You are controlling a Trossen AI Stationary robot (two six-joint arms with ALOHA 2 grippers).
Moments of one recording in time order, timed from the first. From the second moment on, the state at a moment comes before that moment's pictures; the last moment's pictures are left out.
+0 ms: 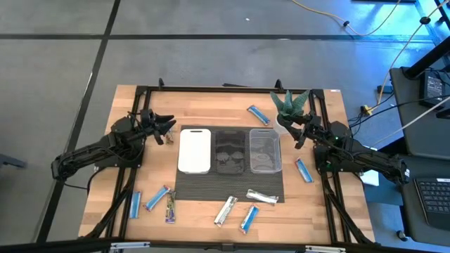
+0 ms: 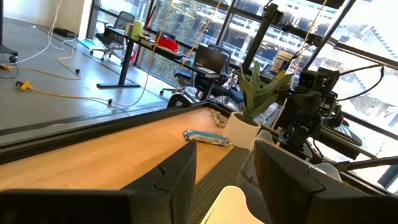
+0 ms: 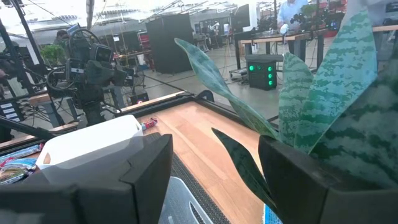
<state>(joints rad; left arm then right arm) 0.45 0.00 0.01 0.03 -0.03 -0.40 -0.38 0.02 0.01 0.04 0.08 0.17</state>
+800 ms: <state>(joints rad) 0.45 0.00 0.01 0.03 -0.03 -0.40 -0.38 0.02 0.01 0.04 0.08 0.23</state>
